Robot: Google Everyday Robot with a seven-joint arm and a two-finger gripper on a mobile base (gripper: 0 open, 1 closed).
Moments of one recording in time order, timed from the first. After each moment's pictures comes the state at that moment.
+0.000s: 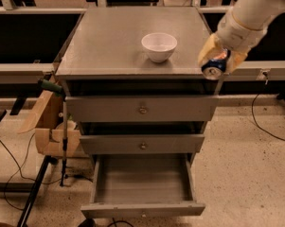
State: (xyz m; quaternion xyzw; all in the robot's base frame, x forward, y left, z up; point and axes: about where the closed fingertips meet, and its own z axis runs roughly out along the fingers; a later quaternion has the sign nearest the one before) arm 0.611 -0.217 0.918 0.07 0.98 0.08 0.16
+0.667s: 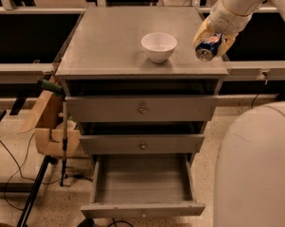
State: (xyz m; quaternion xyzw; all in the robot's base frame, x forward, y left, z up) arm 0.700 -0.219 0.923 0.12 0.97 0.10 0.18
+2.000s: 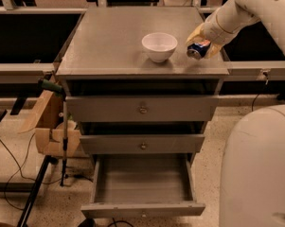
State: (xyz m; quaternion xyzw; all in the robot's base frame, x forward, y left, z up) arm 0.766 -0.212 0.885 0.18 0.93 0.19 0.25
